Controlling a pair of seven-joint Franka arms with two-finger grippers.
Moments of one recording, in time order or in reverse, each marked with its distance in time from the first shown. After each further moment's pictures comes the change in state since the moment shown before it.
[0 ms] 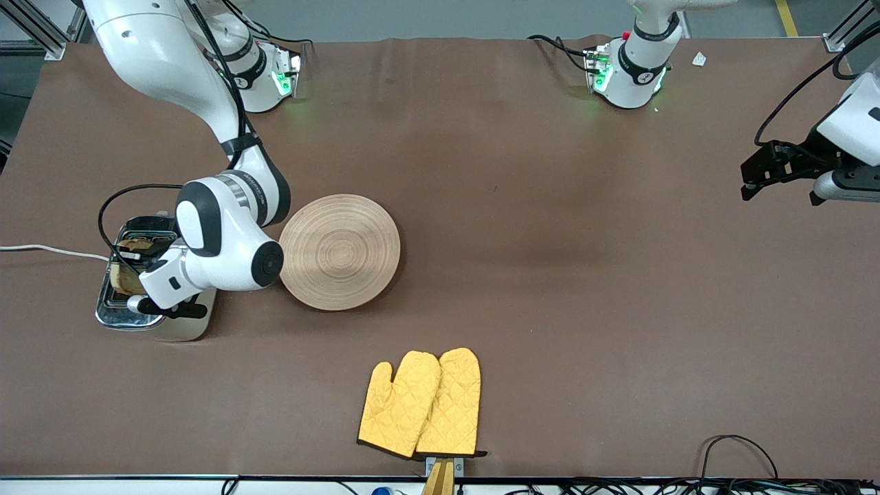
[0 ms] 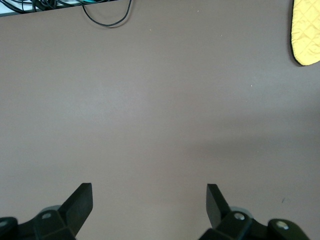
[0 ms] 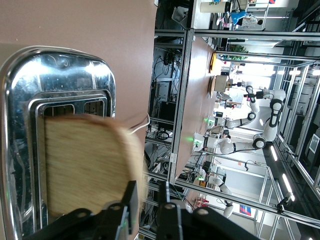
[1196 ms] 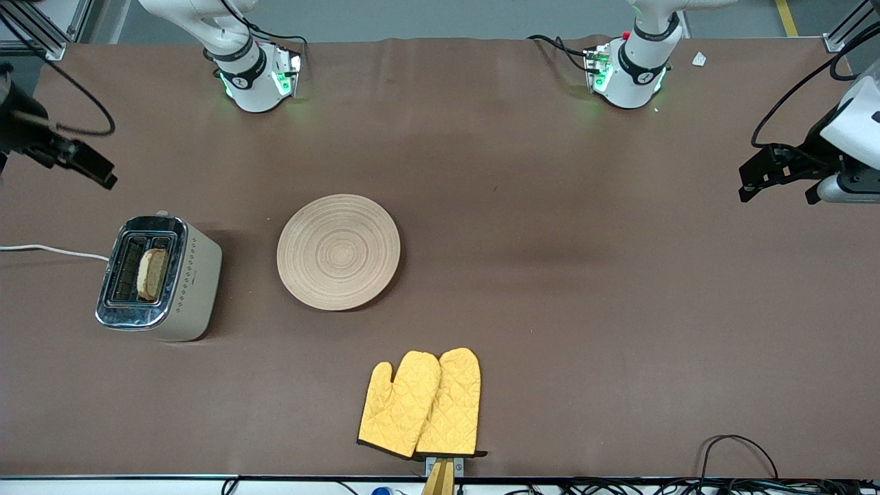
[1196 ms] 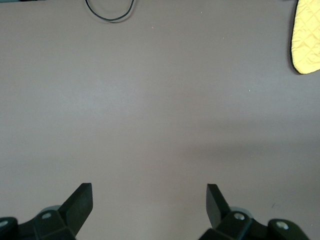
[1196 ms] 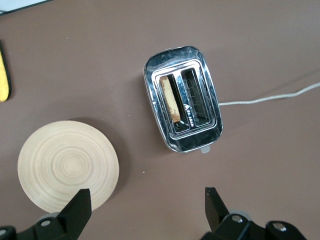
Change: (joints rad) left arm 0.002 0.001 0.002 -0.004 -0.017 0.000 -0.058; right arm -0.247 -0.630 -0.030 -0.035 0.935 0.169 -0.179
